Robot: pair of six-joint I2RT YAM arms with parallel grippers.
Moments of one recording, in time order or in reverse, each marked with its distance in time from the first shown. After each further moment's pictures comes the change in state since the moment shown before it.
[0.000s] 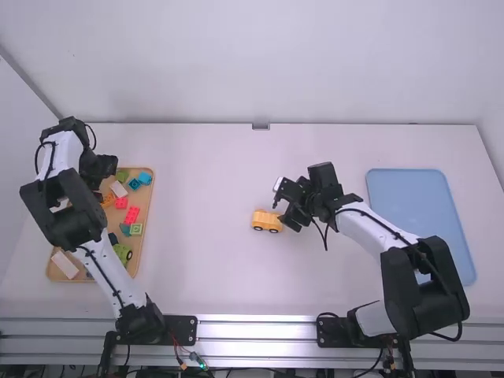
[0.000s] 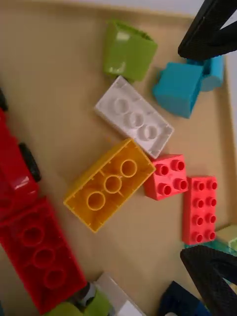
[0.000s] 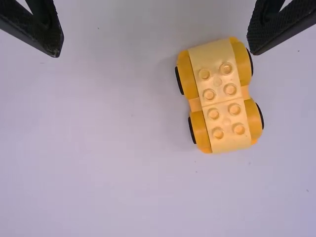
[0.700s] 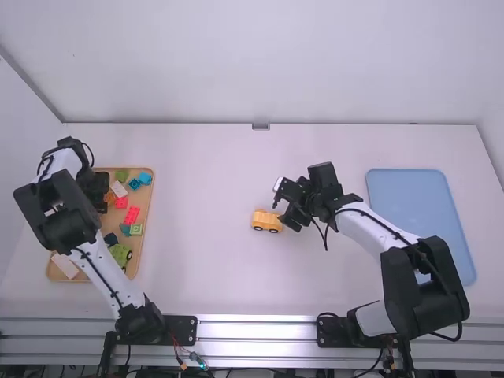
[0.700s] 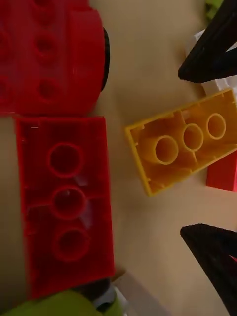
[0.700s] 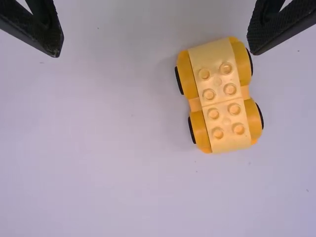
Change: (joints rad) left arm 0.060 0.000 -0.190 0.200 -0.009 -0.247; right arm 0.000 0.000 0.000 0.000 0.000 -0.001
